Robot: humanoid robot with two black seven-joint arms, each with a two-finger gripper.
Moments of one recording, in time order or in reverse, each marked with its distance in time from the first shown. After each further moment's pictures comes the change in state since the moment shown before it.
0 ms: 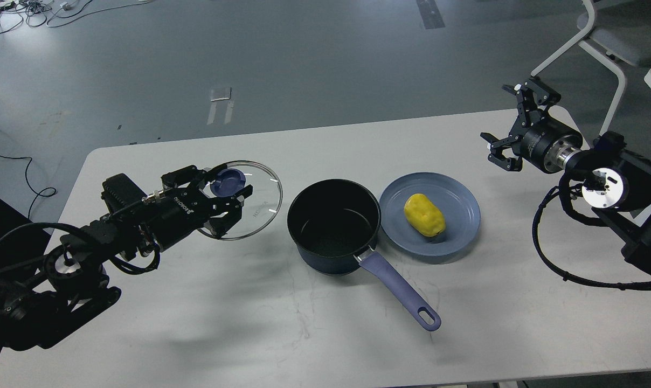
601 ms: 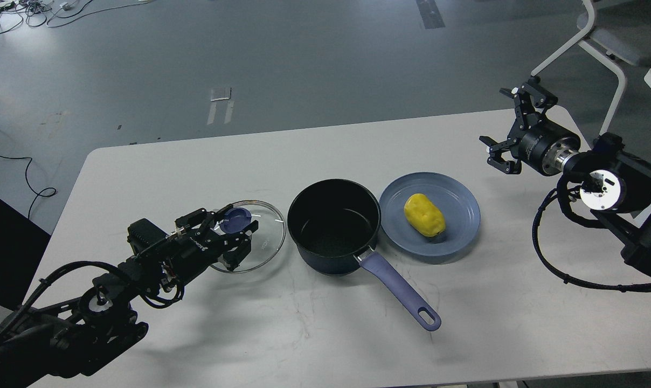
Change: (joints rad) left arm 0.124 -0.171 0.005 0.192 -0.034 0.045 -0.002; right arm 0.000 -0.002 -0.020 0.002 -0.001 -0.011 0.000
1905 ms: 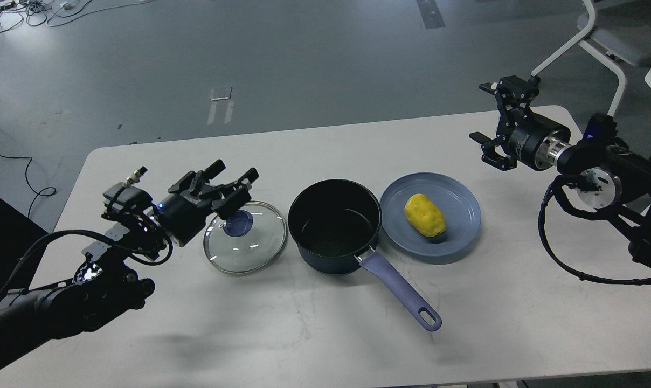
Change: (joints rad) left arm -0.226 0.045 -0.002 -0.110 -0.722 -0.048 -0.154; right arm 0.087 -0.068 -0.171 0.121 -0.402 0.014 0.086
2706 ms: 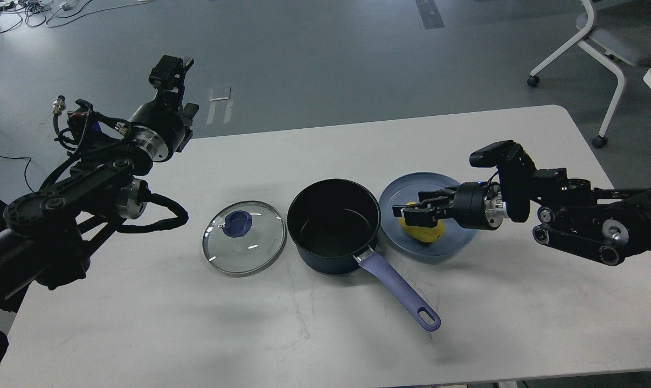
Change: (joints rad) left arm -0.138 -0.040 -0.094 0.011 -0.886 -0.195 0.260; right arm 0.214 0.065 -0.666 0.034 -0.869 -0.124 0.235
